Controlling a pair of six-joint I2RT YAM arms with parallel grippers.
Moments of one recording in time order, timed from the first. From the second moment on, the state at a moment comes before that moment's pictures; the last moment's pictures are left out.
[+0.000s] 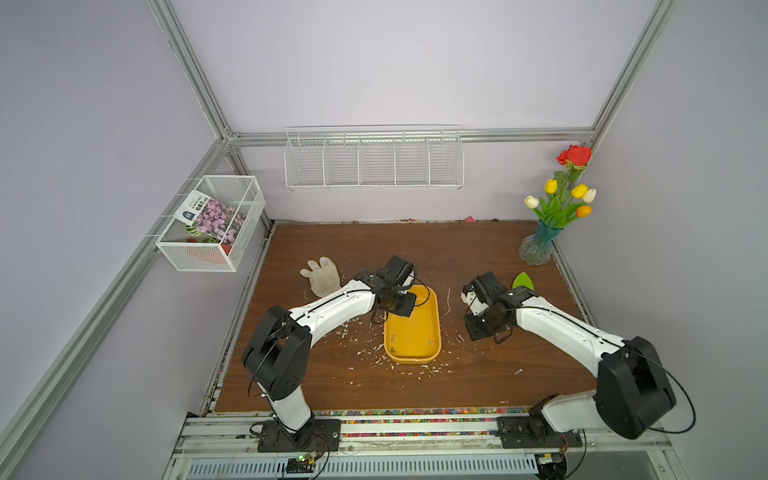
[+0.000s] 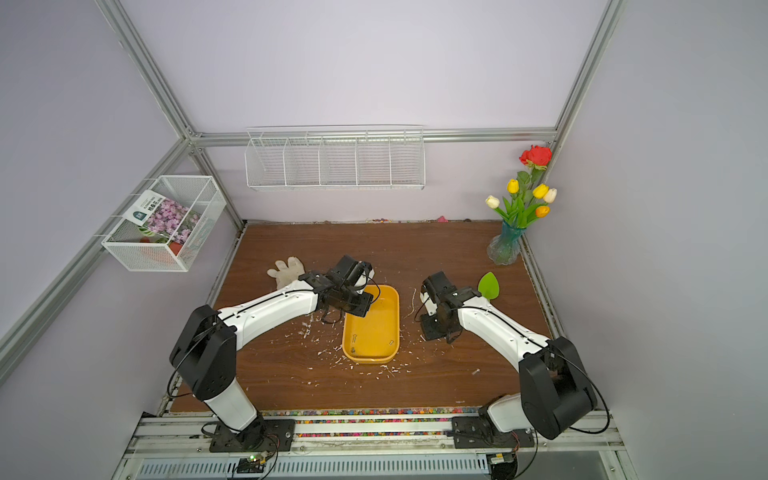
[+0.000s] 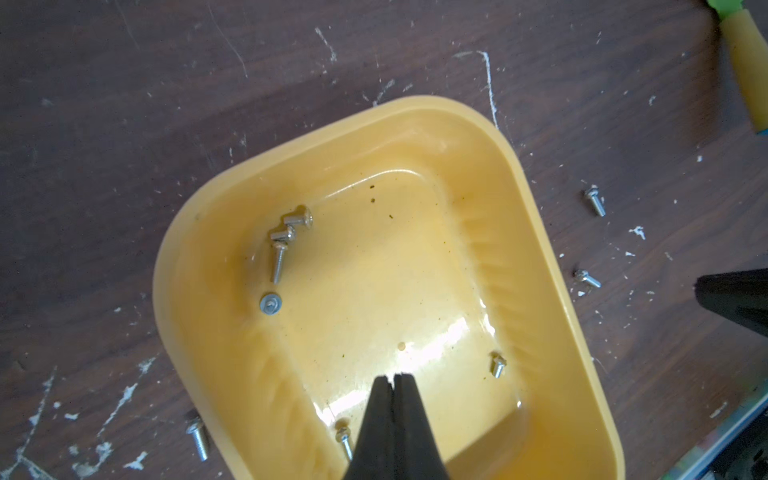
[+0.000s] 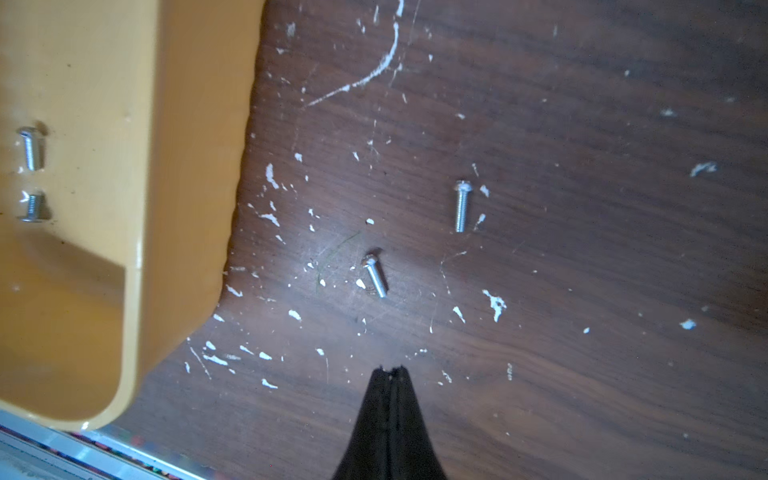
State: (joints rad) left arm -0.76 1.72 1.25 -0.61 0.10 -0.30; right arm 0.47 1.43 0.92 -0.84 -0.10 0.18
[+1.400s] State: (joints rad) left arm -0.83 2.07 1.58 -0.92 -0.35 -0.32; right arm 0.45 1.48 1.02 -0.65 -0.28 0.17
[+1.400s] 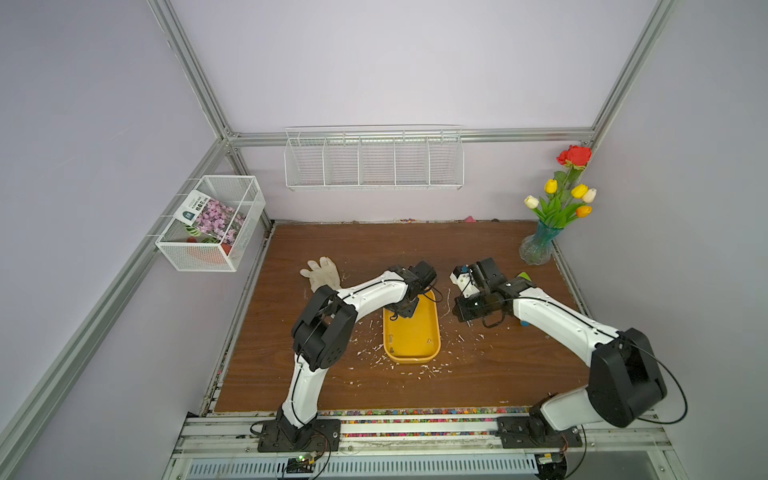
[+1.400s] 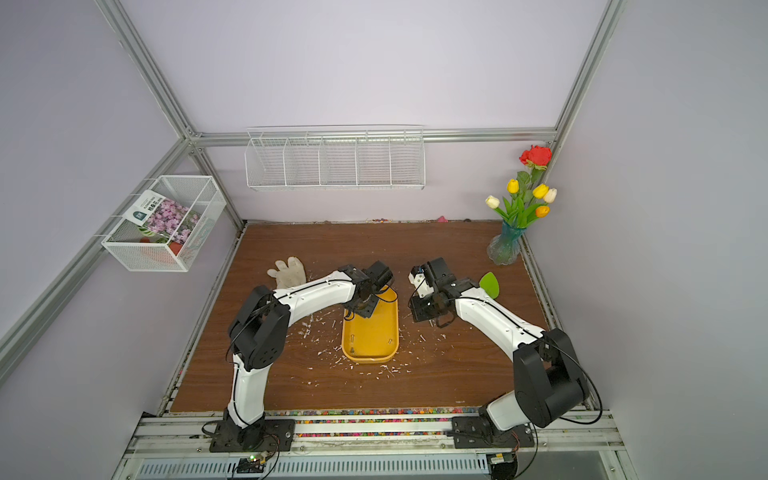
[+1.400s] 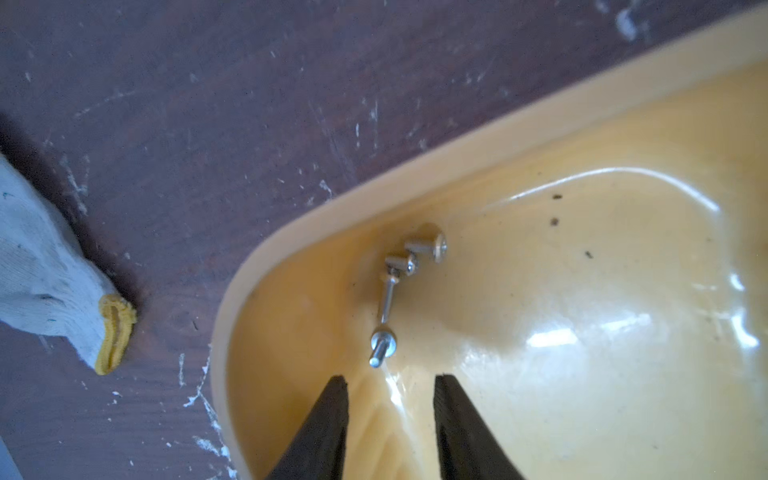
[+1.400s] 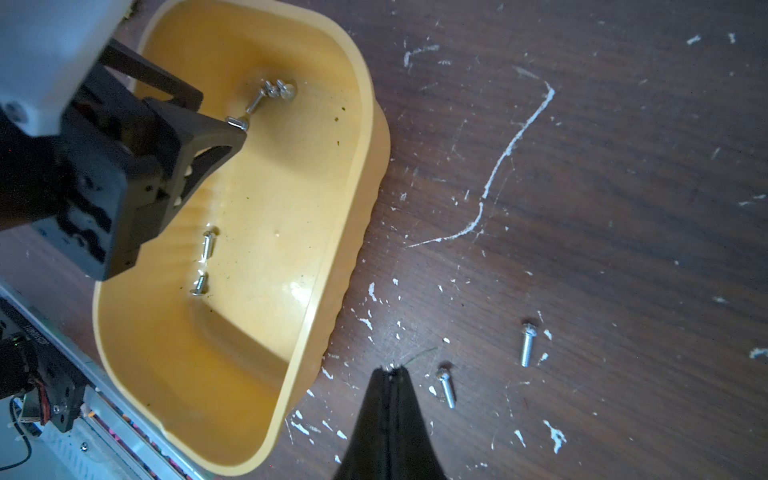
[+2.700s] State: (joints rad) left arm -0.84 2.16 1.64 -1.02 -0.36 -0.30; right arm 0.45 1.46 1.02 -0.65 -0.30 0.14
